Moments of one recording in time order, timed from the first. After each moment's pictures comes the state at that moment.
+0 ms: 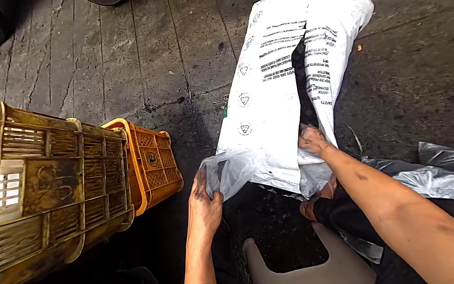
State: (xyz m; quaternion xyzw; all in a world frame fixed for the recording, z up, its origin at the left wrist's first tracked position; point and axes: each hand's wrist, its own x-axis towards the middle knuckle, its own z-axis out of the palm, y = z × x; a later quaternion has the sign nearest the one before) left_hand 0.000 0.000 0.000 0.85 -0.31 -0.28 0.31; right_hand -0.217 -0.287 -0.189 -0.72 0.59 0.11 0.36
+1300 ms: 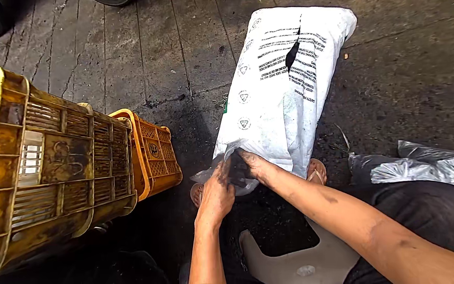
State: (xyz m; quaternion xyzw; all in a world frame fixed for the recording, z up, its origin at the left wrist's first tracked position) left_hand -0.004 0.008 -0.001 0.78 -0.46 -0.37 0.21; right_hand -0.082 -0.120 -0.082 -0.12 0.50 -0.05 0.86
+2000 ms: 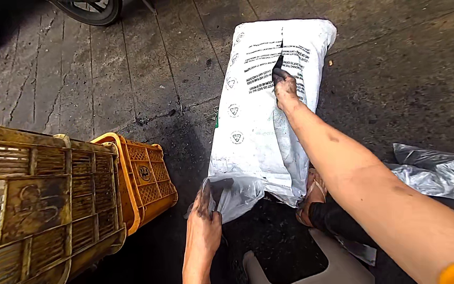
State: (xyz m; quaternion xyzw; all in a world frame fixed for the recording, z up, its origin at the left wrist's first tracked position) left_hand 0.001 0.013 -0.004 0.84 -0.38 -0.30 0.26; right_hand -0.098 -0.380 -0.108 -0.51 0.56 -0.40 0.51
